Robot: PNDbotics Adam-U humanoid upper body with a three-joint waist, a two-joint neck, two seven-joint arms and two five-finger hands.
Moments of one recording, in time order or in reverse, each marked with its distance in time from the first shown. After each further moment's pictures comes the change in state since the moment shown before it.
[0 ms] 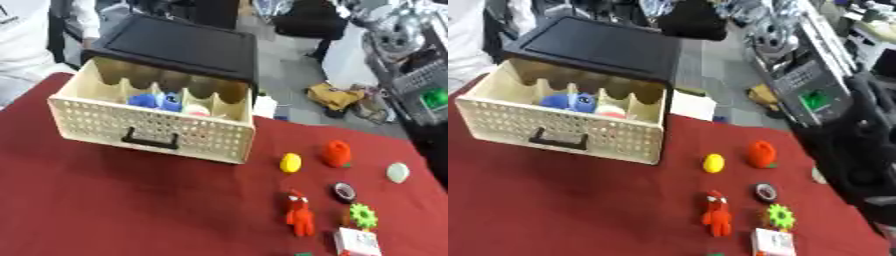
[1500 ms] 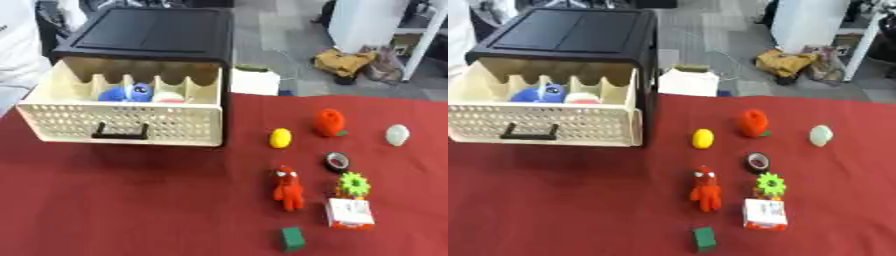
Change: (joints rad) left arm 0.013 0.044 -0.008 0.000 -0.097 0.027 -0.045; right arm 0.559 -0.066 -0.270 -0.081 -0.402 -0.368 -0.650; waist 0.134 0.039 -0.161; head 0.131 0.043
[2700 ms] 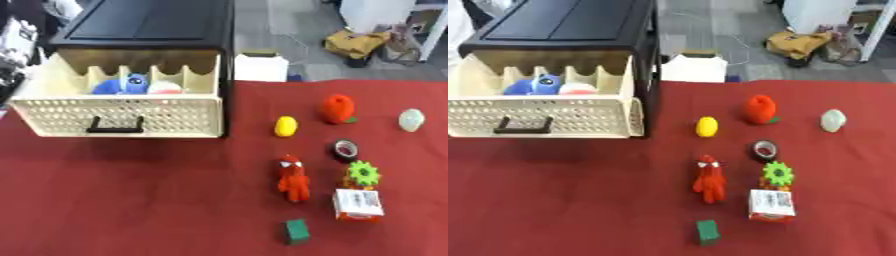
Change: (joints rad) left arm -0.037 0.313 -0.125 0.000 -0.337 0.022 -0.400; right arm 0.293 0.241 0.052 0.000 0.174 -0.244 -0.236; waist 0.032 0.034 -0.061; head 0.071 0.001
